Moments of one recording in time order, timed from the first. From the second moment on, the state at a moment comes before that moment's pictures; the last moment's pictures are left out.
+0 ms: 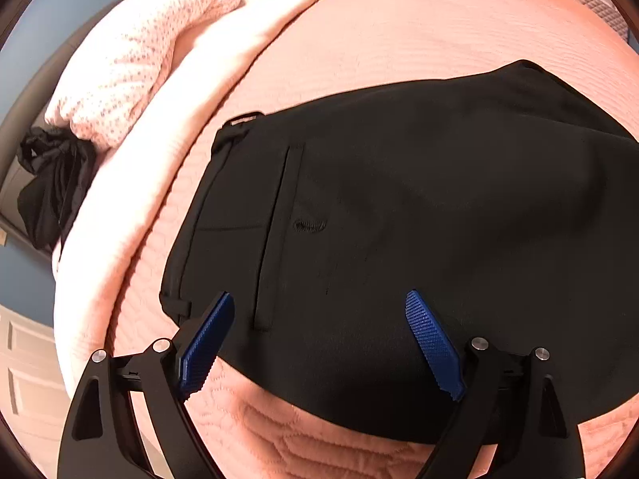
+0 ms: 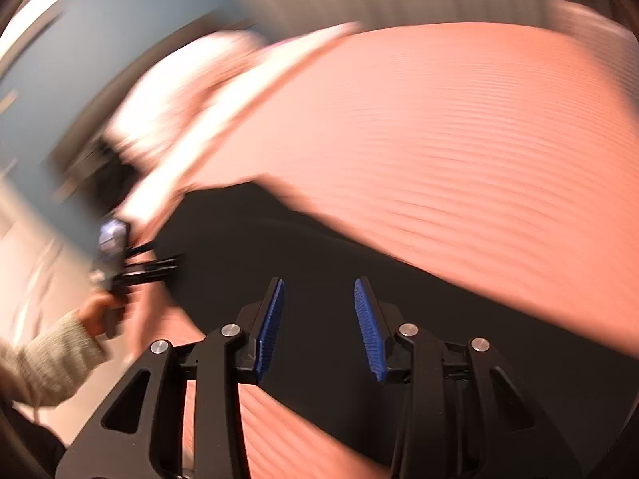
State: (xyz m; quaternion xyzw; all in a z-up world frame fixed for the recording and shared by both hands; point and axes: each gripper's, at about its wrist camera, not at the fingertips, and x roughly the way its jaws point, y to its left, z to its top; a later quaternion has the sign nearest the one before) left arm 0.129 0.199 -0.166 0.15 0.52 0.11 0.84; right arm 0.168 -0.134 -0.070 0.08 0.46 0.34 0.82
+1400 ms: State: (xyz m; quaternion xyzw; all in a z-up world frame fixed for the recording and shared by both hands) left arm 0.145 0.279 -0.154 0.16 0.48 0.11 0.85; right arm 0.262 0.009 -0.107 -0.04 0.49 0.43 0.76
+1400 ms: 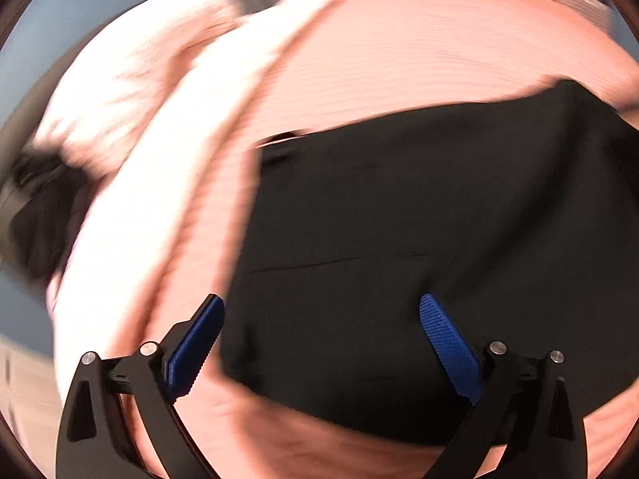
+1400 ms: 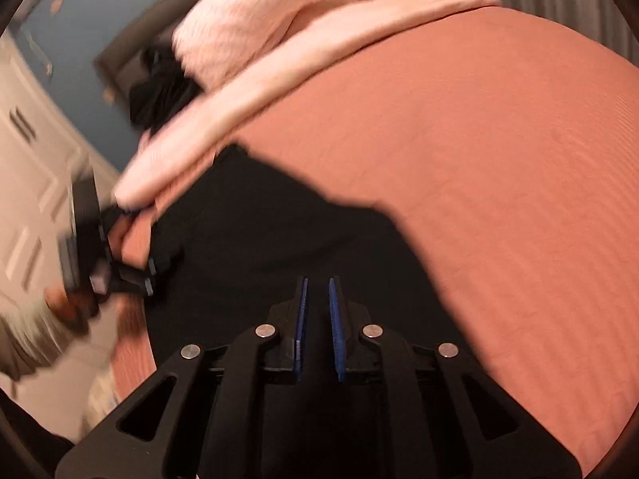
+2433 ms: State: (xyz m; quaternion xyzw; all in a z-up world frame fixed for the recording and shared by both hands) left arm 0.053 0.365 -0.168 0.03 0.46 0.15 0.87; right arm 0.374 0.279 -0.138 0.16 0.49 0.31 0.80
